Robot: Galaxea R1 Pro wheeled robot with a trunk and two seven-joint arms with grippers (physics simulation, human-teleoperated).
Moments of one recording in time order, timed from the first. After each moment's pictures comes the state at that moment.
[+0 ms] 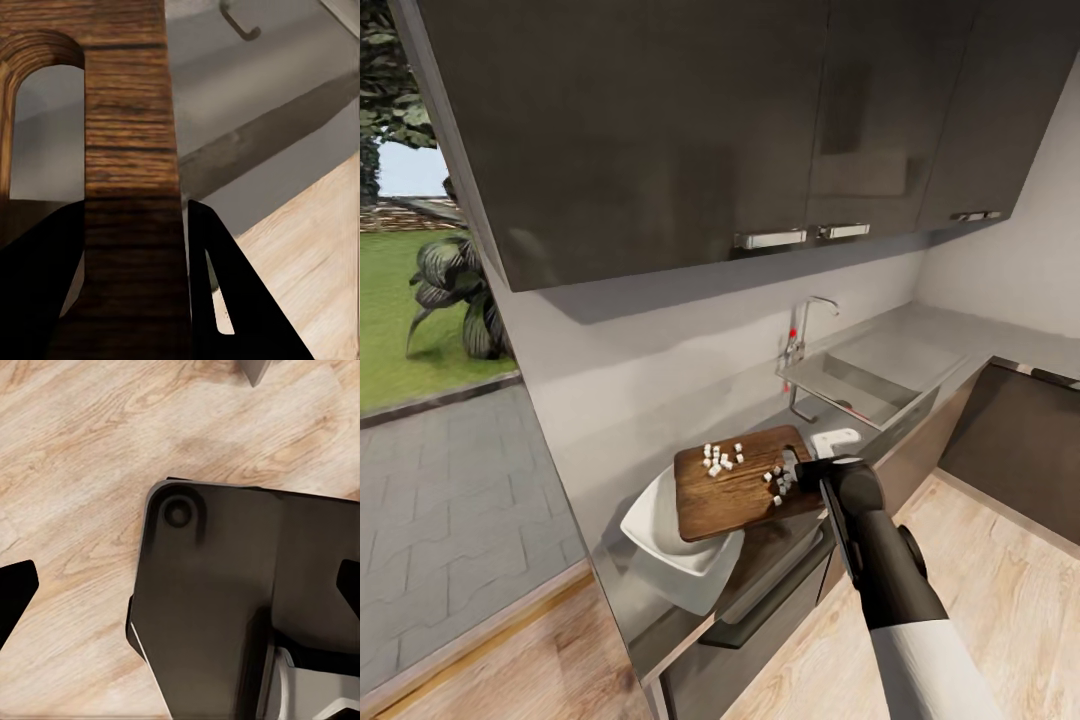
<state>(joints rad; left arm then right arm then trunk) 0.40 -0.02 -0.15 -0.76 0.20 -0.16 0.19 -0.62 0.14 0.05 -1.36 0.36 0.99 0.06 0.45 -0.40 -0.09</state>
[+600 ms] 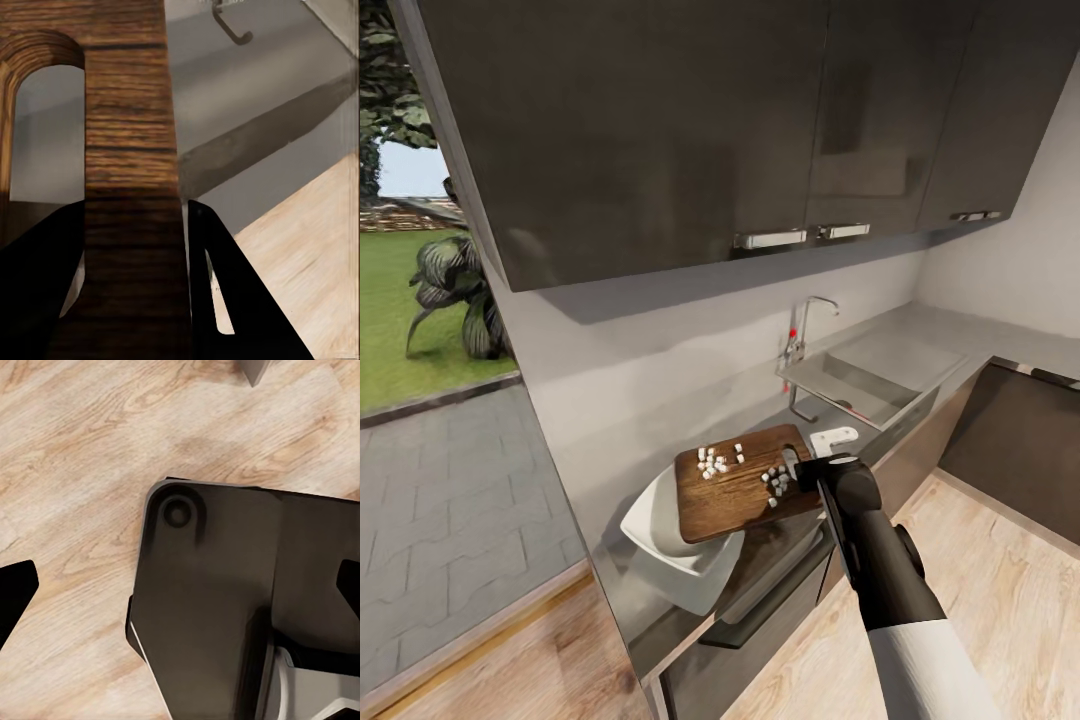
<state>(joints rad) 0.40 -0.02 -0.15 -0.76 0.20 -0.16 0.19 -0.62 0.15 0.06 -1.36 0.39 0.99 0.06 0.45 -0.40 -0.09</state>
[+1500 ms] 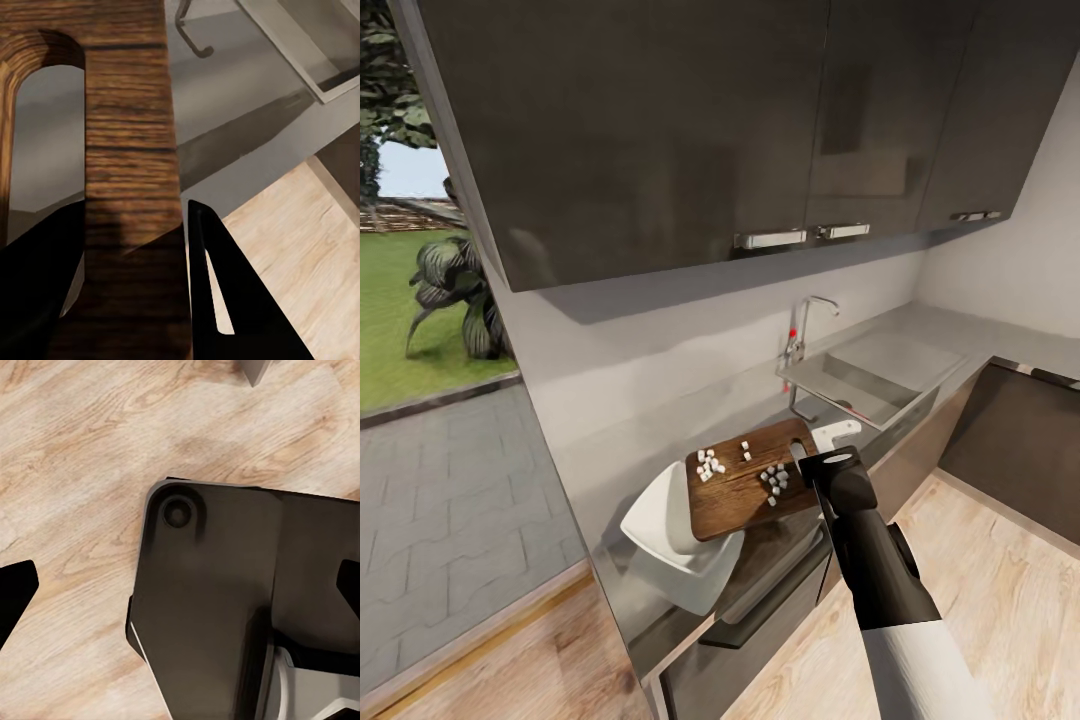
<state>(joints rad) 0.40 -0.02 -0.15 -0.76 0.20 -0.16 0.19 -0.62 0.17 0.06 -1.39 0.54 0.99 0.07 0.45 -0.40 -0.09</state>
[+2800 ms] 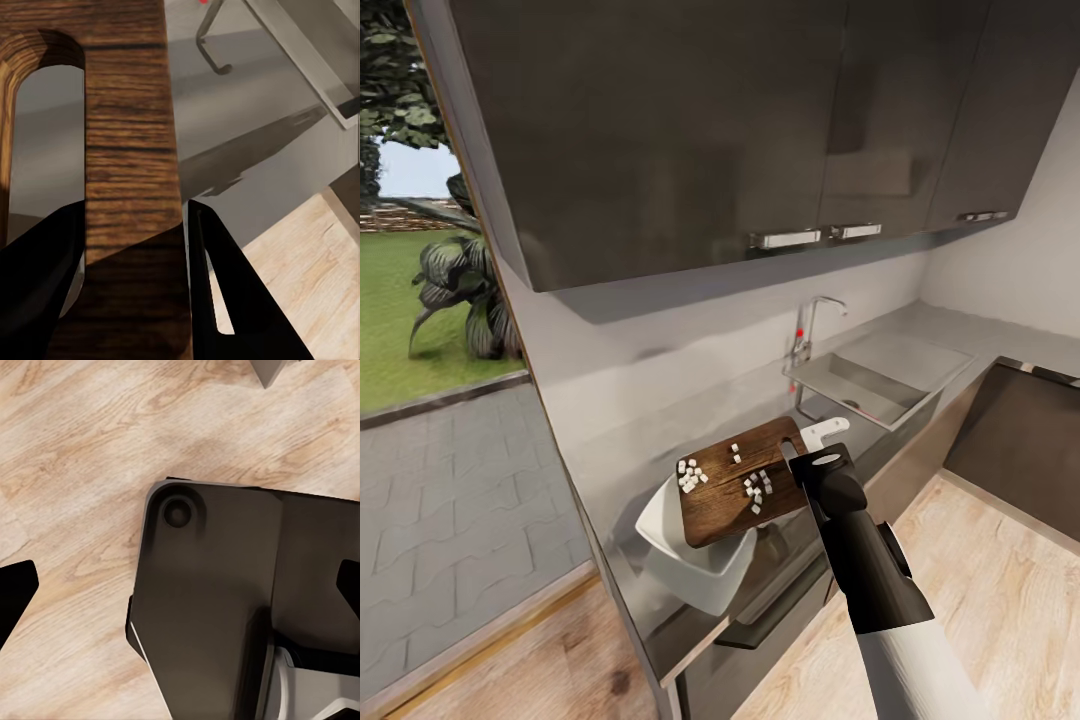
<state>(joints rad) 0.40 -0.02 -0.15 -0.76 0.20 -0.16 0.19 -0.62 0.17 0.12 -1.39 0.54 0.99 0.07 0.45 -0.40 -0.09</state>
